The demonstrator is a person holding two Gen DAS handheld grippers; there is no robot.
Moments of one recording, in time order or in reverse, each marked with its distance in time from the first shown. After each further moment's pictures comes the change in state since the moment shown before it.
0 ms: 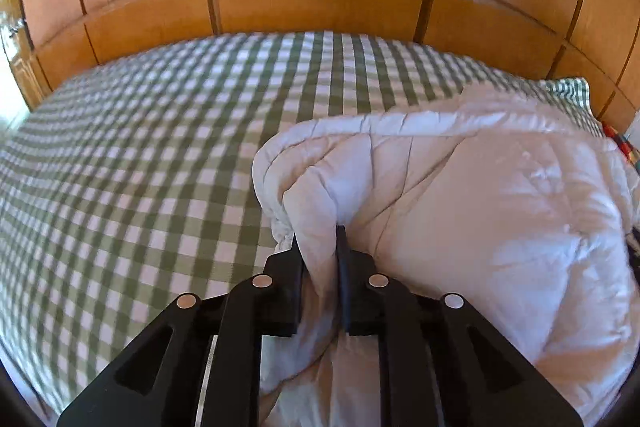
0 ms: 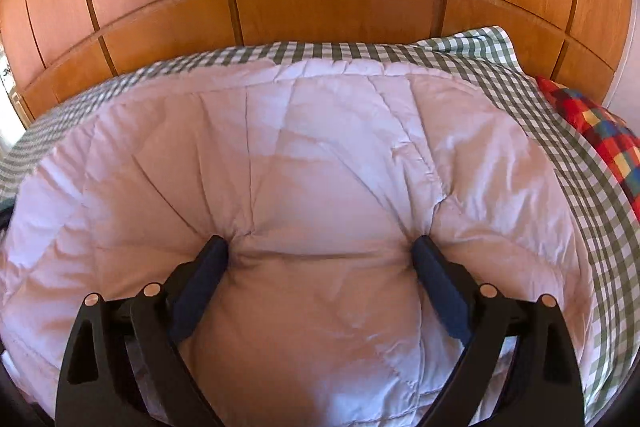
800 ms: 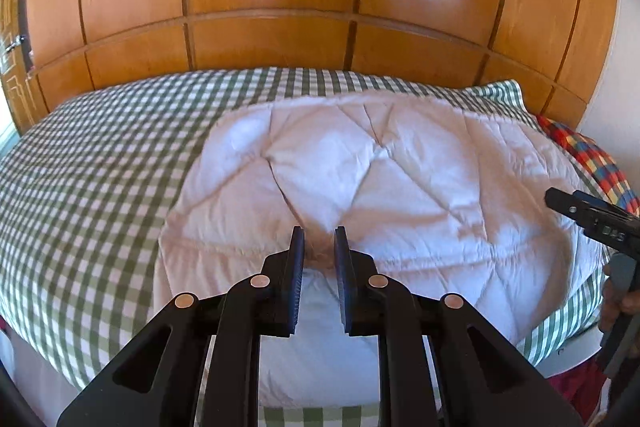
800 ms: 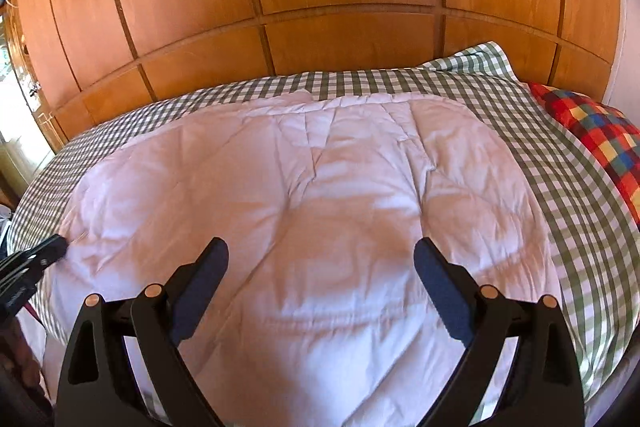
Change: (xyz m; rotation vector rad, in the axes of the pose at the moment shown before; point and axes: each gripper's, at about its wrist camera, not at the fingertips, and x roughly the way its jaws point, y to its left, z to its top) left arm -0.106 -0.050 -0.068 0.046 -0.119 -0.109; right arm -0.087 0.033 -0.023 0.049 -0.091 0.102
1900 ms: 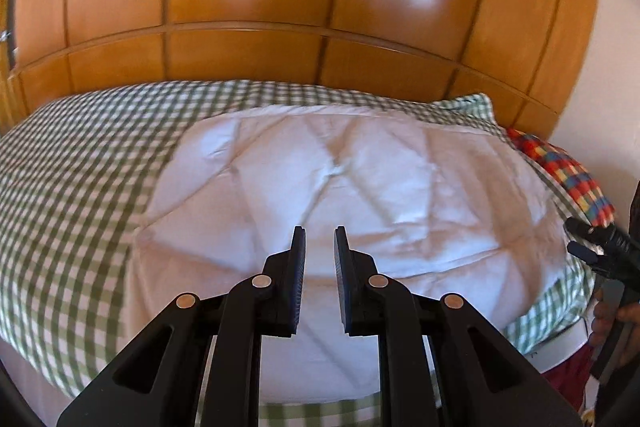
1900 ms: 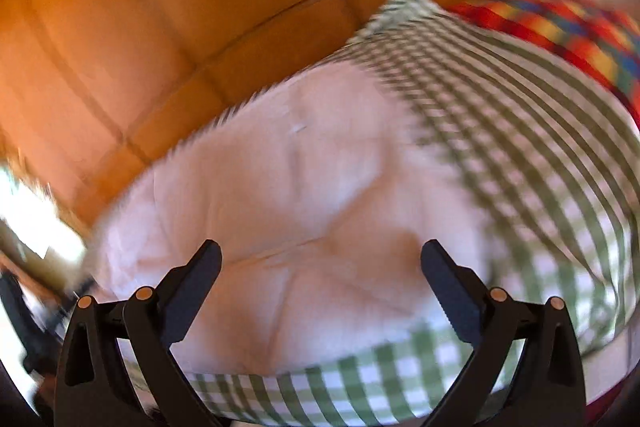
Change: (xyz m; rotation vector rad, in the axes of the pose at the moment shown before) left arm -0.011 -0.018 0.002 -0.003 -0.049 -0.128; right arm -0.046 -0.140 -0.042 0.537 -0.041 0.171
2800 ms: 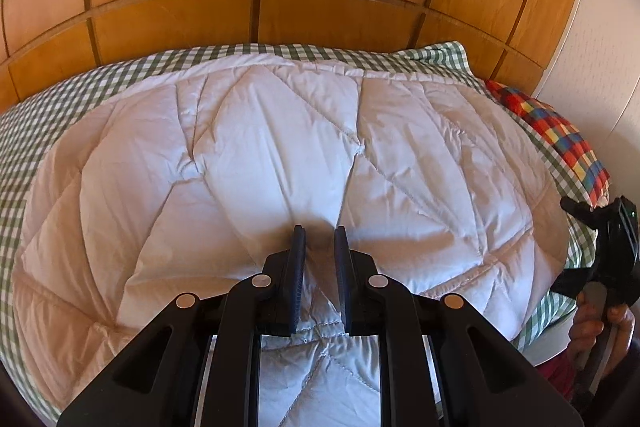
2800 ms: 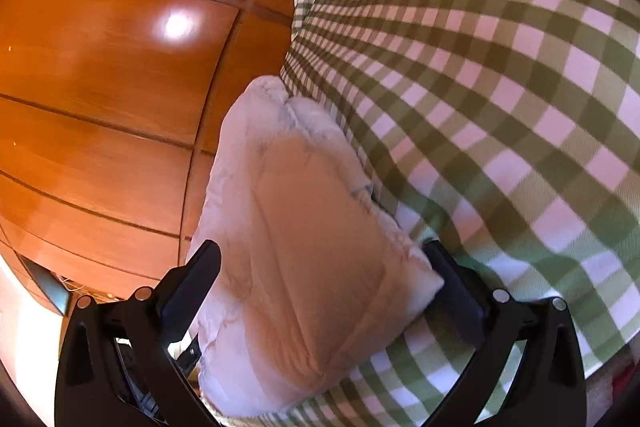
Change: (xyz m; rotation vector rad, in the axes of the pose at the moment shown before) left arm 0.087 -0.062 0.010 0.074 0.153 -0.061; right arm 0.057 -0.076 0.005 0.366 0.028 0.233
